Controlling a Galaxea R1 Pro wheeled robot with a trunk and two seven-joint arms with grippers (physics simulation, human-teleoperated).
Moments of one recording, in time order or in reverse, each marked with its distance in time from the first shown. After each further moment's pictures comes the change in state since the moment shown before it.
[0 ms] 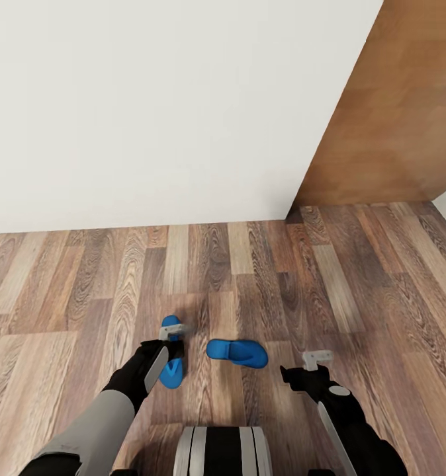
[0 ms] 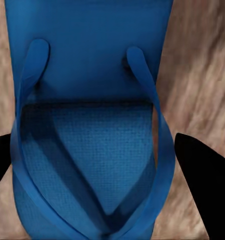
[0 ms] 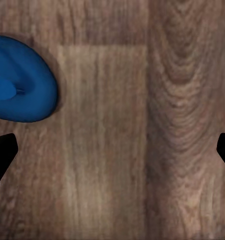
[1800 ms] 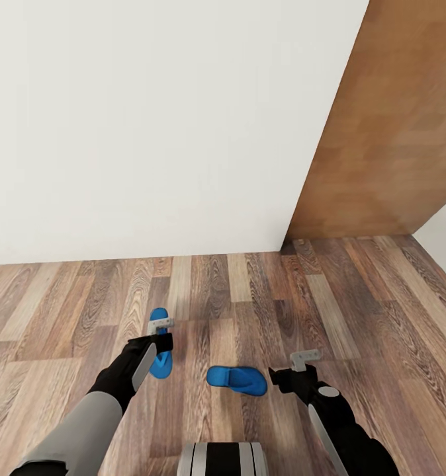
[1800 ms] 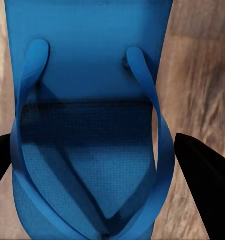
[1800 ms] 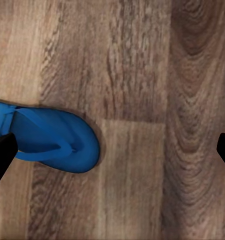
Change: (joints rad) left arm 0.020 0.055 0.004 -0.084 0.012 -0.019 -0.004; right arm -0.001 -0.002 0.095 -0.008 -0.035 0.001 -0.009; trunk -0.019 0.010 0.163
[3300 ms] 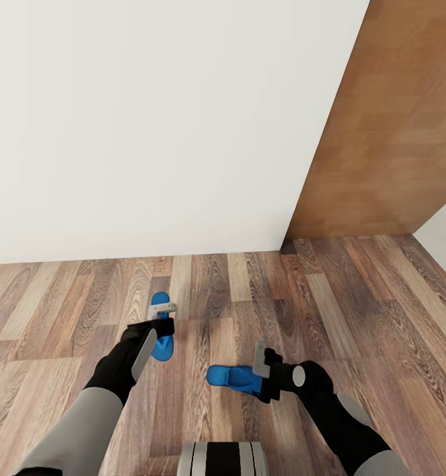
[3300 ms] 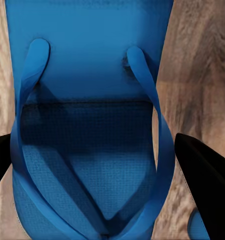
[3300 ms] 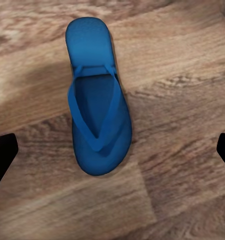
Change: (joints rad) left arm 0.004 -0.008 -0.013 -0.182 -0.015 0.102 0.007; right arm -0.187 -0.014 0.147 0.152 0.940 -0.347 0.785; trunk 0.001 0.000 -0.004
